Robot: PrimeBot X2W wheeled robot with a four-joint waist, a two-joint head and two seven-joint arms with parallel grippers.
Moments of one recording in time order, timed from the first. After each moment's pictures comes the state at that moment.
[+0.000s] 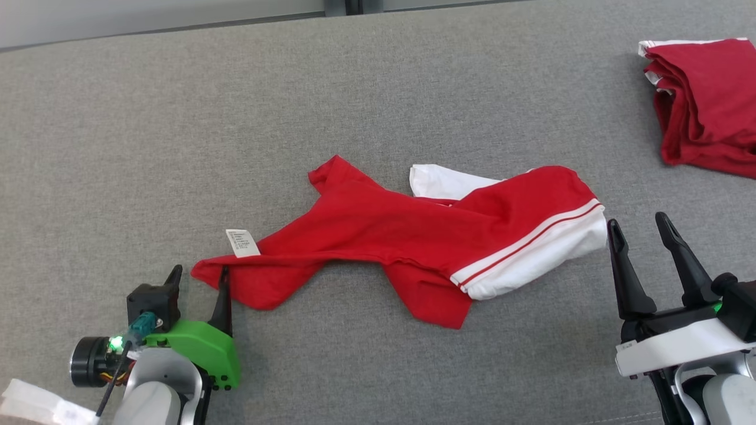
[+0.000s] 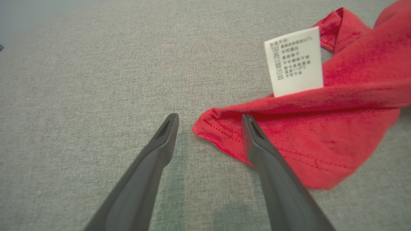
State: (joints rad) left arm -0.18 0.25 -0.29 0.29 -0.33 0.11 -0.02; right arm 0.02 -0.21 0.02 -0.09 0.30 0.13 -0.17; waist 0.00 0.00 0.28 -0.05
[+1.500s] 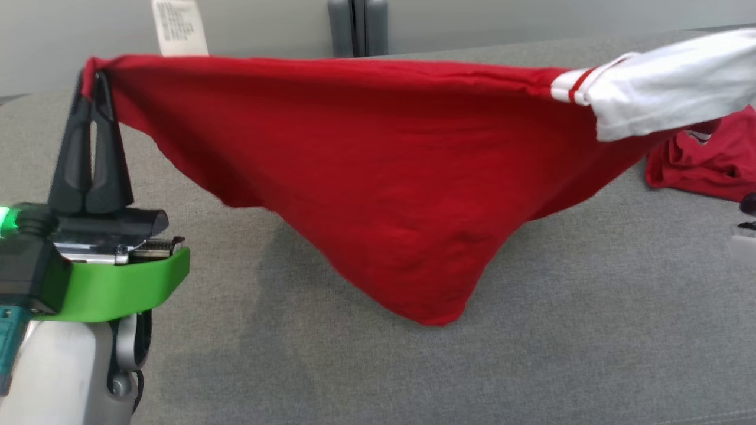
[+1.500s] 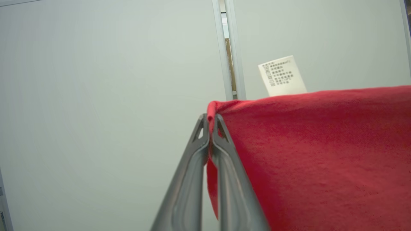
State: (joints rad) left arm -0.33 0.34 -0.20 -0.25 -0.24 0.18 -0.21; right arm -0.23 -0.42 -0.09 -0.39 0.29 0.13 -0.11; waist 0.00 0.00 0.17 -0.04
